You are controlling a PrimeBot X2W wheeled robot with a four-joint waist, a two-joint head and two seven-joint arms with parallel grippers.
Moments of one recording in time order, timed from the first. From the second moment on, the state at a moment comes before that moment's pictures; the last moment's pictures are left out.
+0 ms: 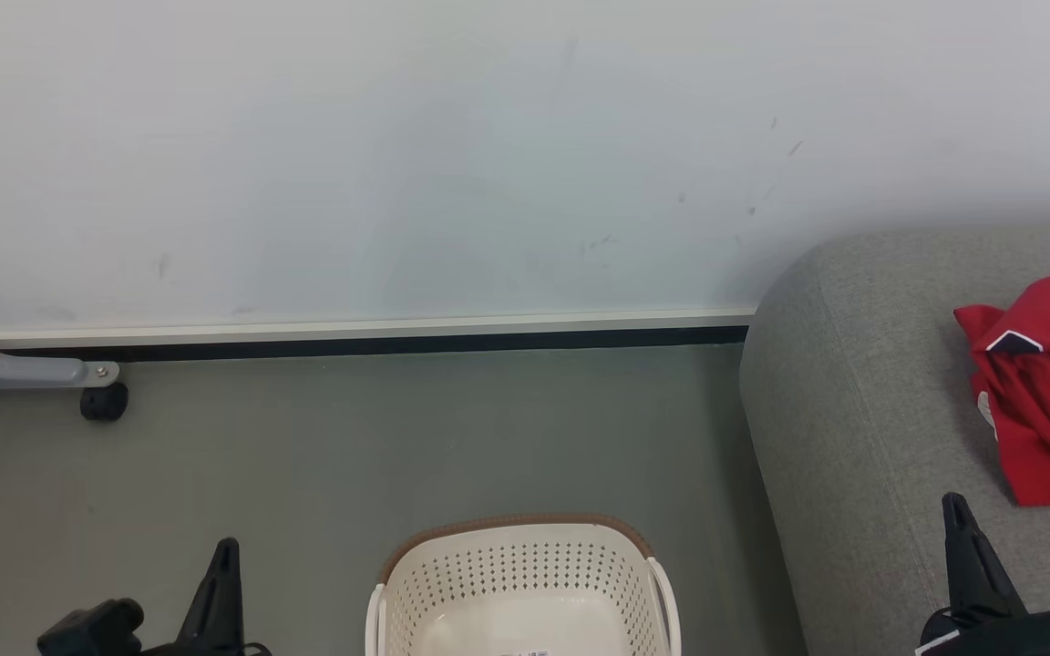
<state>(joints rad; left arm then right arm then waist) 0.01 0.21 -0.20 0.22 -0.75 0.08 -0.17 0.03 -0.25 0.15 0.12 0.72 -0.02 -0.17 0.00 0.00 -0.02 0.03</state>
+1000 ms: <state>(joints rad) -0.02 0.15 -0.09 0.24 -1.06 0.01 -0.06 -0.01 -0.18 0.04 0.18 1.04 0.03 -0.06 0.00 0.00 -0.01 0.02</state>
